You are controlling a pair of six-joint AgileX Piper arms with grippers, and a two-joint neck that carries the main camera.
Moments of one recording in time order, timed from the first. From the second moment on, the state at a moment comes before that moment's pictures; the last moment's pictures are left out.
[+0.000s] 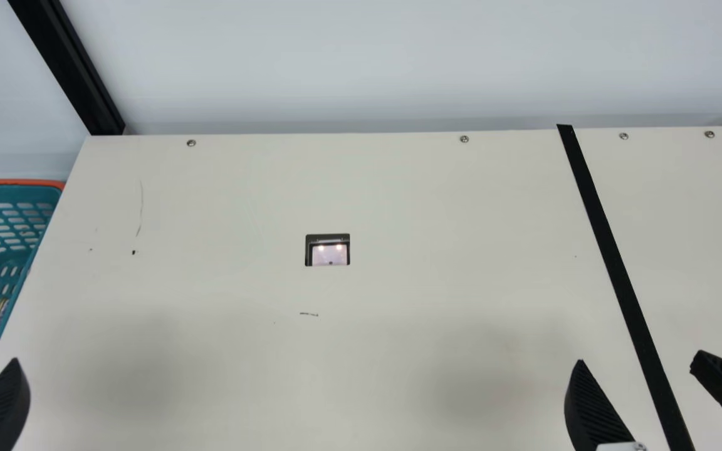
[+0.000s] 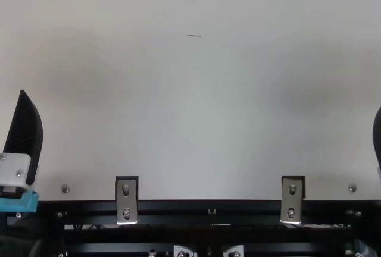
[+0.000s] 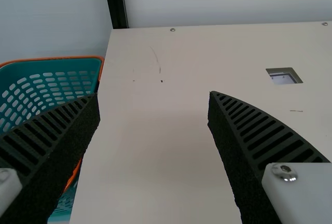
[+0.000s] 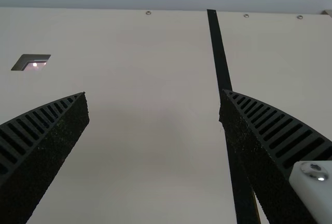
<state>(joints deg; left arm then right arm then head) -4.0 13.5 -20.3 4.9 38.2 -6.4 -4.0 13.5 -20.2 4.8 38.2 -6.5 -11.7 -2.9</state>
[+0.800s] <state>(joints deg) -4.0 13.5 -20.3 4.9 38.2 -6.4 -4.0 13.5 -20.2 4.8 38.2 -6.5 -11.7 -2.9</state>
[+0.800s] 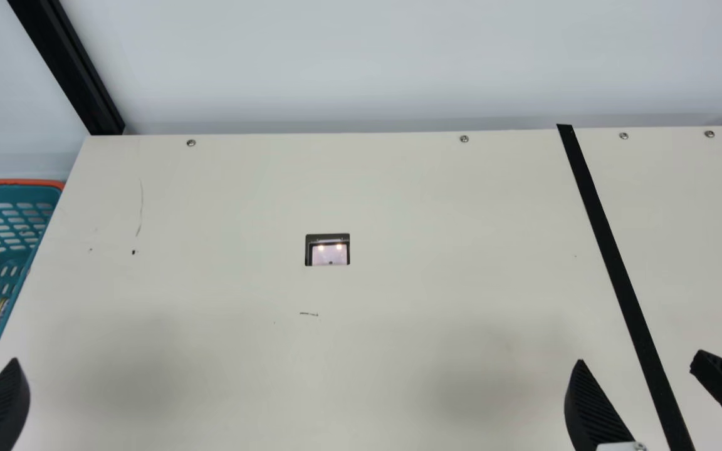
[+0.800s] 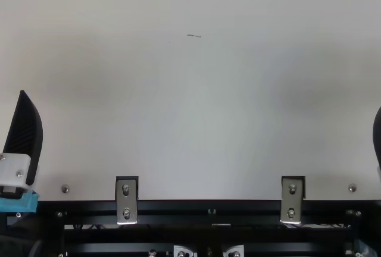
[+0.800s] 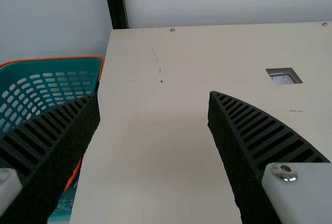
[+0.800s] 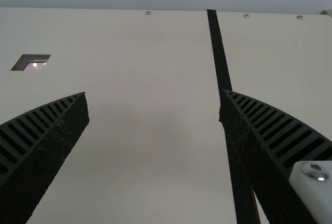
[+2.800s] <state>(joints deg) -4.0 13.5 -20.3 4.9 38.2 -6.4 -4.0 13.5 -20.2 4.8 38.2 -6.5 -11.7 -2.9</state>
